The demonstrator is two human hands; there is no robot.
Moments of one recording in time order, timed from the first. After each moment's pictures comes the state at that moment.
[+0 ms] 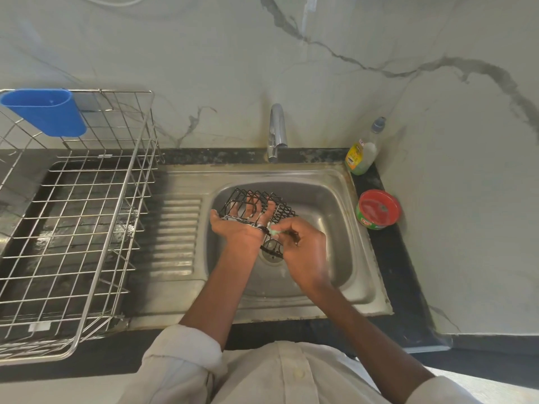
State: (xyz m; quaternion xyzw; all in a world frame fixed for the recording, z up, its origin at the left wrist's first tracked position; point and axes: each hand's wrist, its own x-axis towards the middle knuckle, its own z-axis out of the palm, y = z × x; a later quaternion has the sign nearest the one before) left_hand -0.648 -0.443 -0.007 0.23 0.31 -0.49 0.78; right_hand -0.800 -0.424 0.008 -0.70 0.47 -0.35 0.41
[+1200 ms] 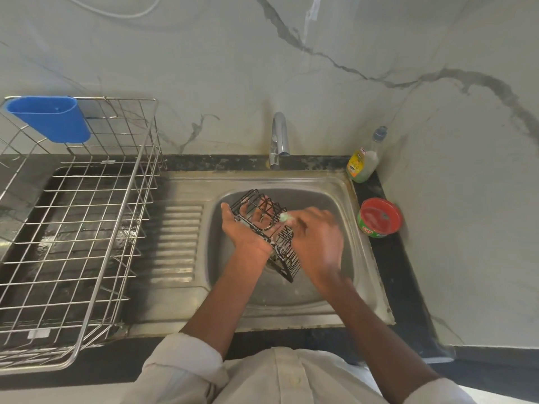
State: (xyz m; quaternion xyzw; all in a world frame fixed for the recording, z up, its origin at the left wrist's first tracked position) left_hand -0.663 -0.446 0.002 0.33 0.24 -0.51 0.75; right_hand -0.797 -0.450 0.024 -0.81 0.46 -0.30 0.18
